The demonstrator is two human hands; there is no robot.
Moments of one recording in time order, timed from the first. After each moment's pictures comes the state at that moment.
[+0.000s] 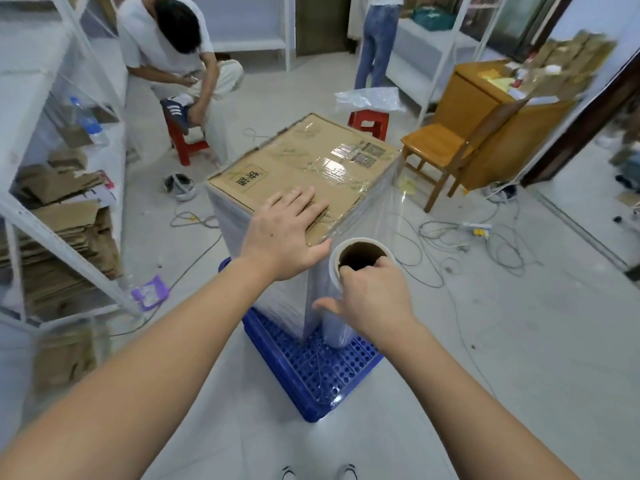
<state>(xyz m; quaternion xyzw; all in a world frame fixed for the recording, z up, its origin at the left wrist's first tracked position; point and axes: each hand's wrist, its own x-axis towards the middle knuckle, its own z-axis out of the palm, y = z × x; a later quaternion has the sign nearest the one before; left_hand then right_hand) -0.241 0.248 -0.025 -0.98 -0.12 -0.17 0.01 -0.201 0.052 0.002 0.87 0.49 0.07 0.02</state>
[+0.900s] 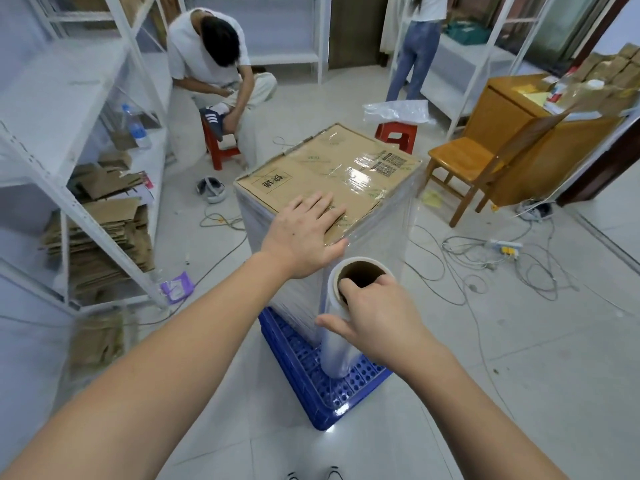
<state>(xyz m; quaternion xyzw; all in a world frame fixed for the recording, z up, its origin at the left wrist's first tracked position) -0.243 0.238 -0.015 -0.98 -0.13 -0.14 0.02 -0.225 0.030 0.027 0.82 0.57 0.00 -0.03</state>
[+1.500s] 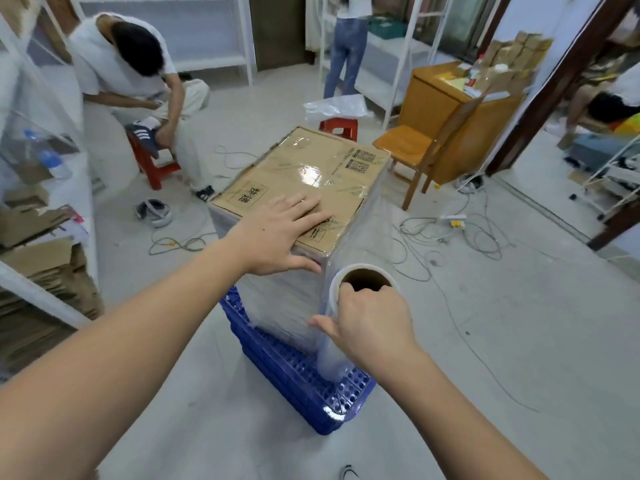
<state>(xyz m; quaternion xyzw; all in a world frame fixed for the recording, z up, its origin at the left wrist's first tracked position) -0.240 0.313 0.004 -0.99 0.09 -0.03 0.04 -0.262 0.072 0.021 0.91 0.41 0.02 0.06</state>
